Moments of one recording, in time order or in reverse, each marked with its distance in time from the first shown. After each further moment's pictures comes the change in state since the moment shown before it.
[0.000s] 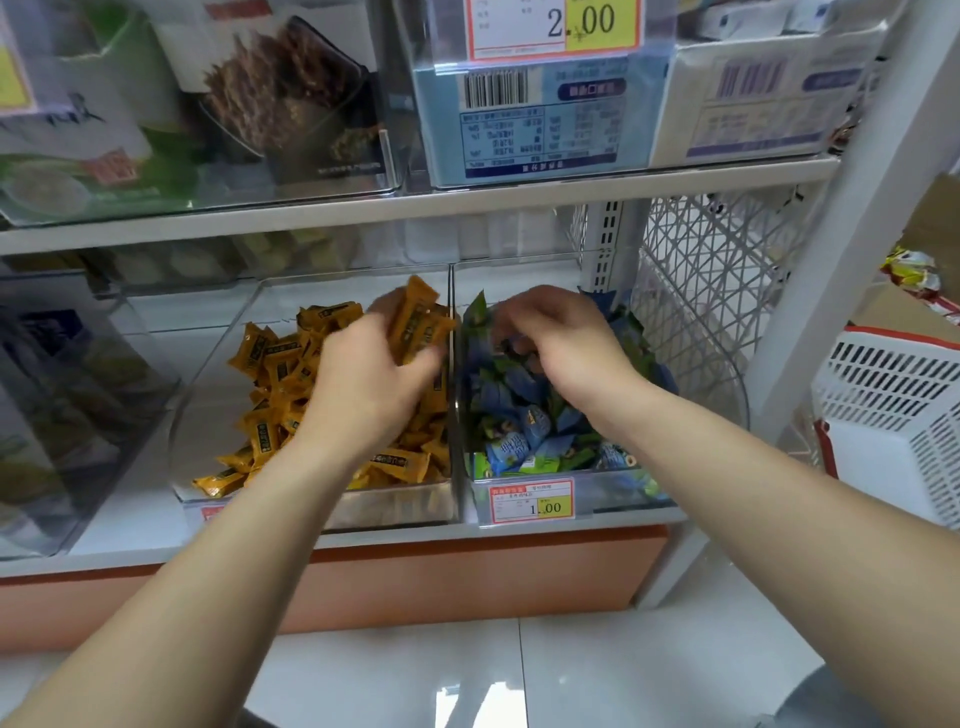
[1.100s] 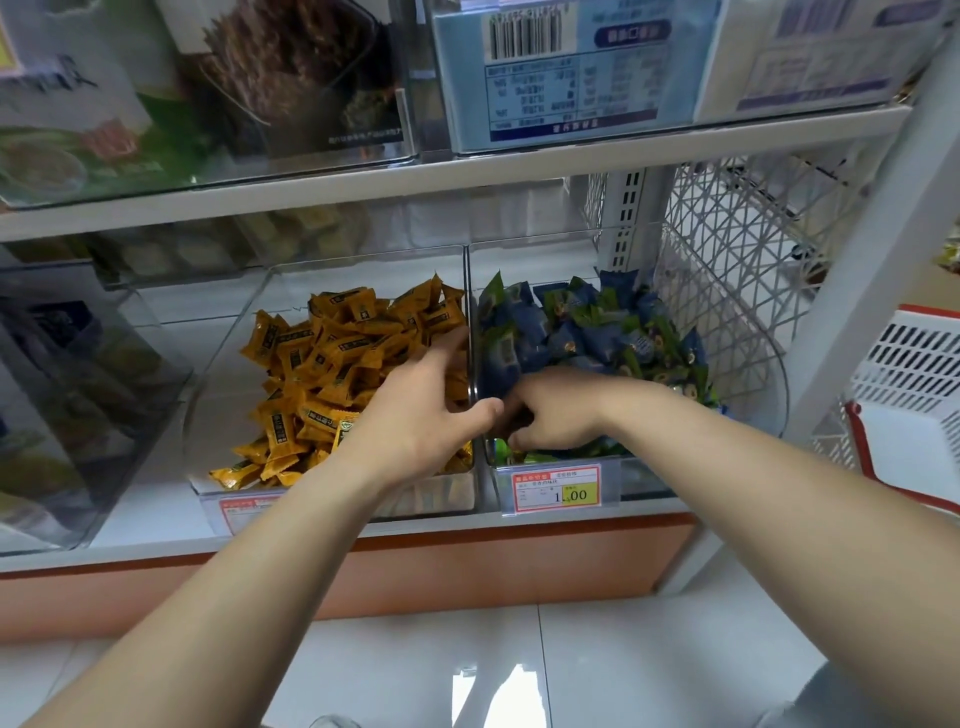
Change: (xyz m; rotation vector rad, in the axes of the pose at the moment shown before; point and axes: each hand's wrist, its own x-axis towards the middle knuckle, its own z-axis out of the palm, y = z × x) left_hand -0.014 -0.035 0.029 0.042 -0.259 0.141; right_hand 0.008 0.042 0.017 -0.982 -0.842 0.008
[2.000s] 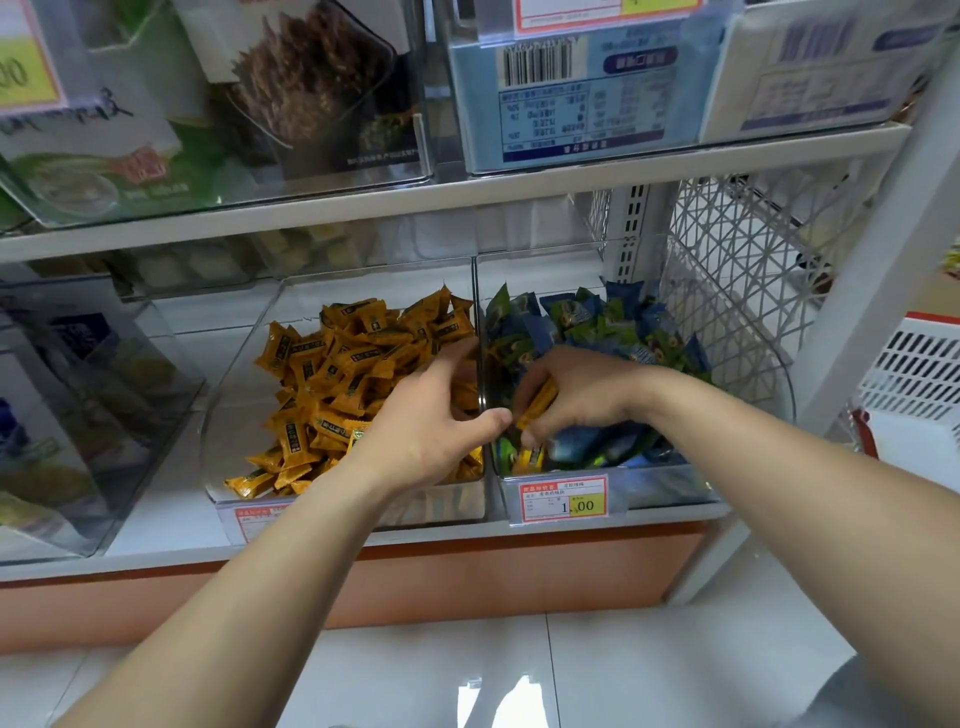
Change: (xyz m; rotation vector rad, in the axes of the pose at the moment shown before) left_hand 0.000 0.001 -0.008 -0.038 -0.044 -0.049; right_hand 0.000 0.019 -0.015 0.393 0.151 -0.015
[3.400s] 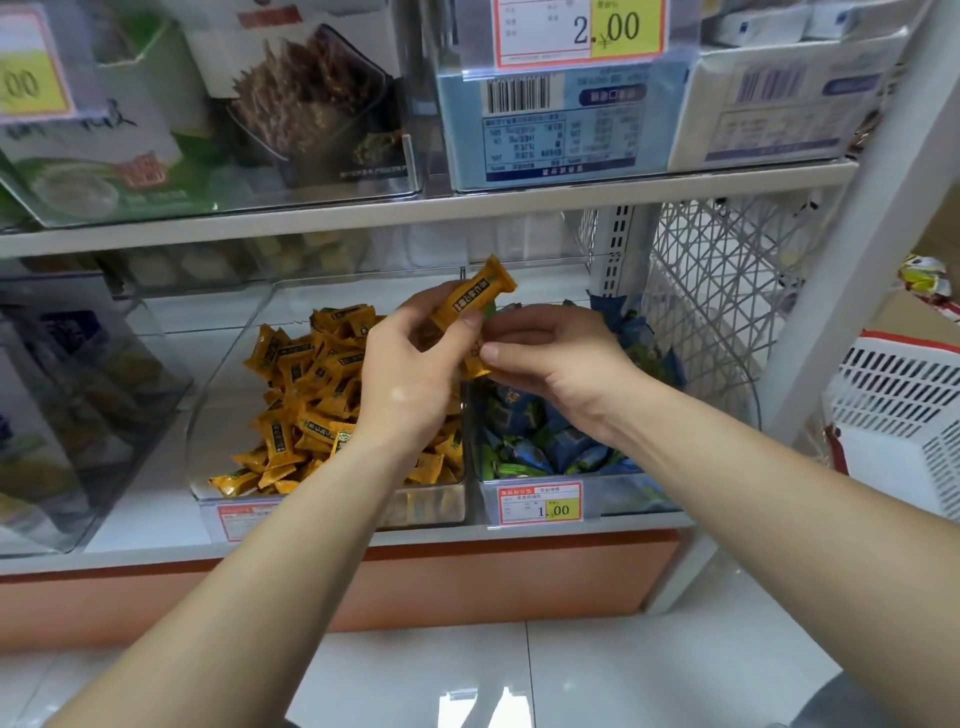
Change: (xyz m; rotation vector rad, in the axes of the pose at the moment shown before) left_hand 0.012 0.054 -0.006 -0.692 0.422 -0.056; right_hand -0.028 -0.048 0.005 1.086 0.436 -0.152
